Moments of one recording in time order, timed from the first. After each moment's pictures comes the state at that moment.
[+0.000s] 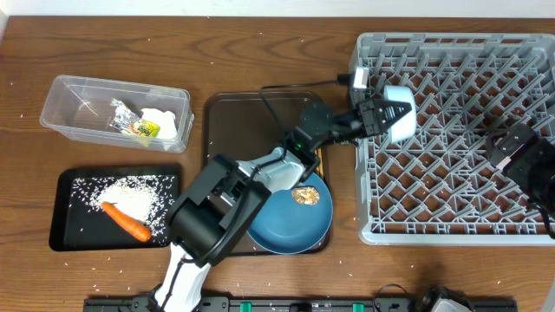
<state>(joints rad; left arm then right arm) -0.73 2.12 1.20 1.12 0.59 -1.36 -0.44 1.10 1.49 -1.32 -0.19 0.36</state>
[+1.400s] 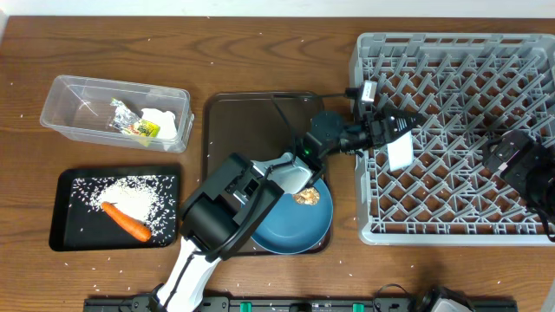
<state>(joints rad) -0.75 2.19 1.21 1.10 0.61 -1.37 -0.44 1.11 1.49 -1.37 -0.19 0.32</state>
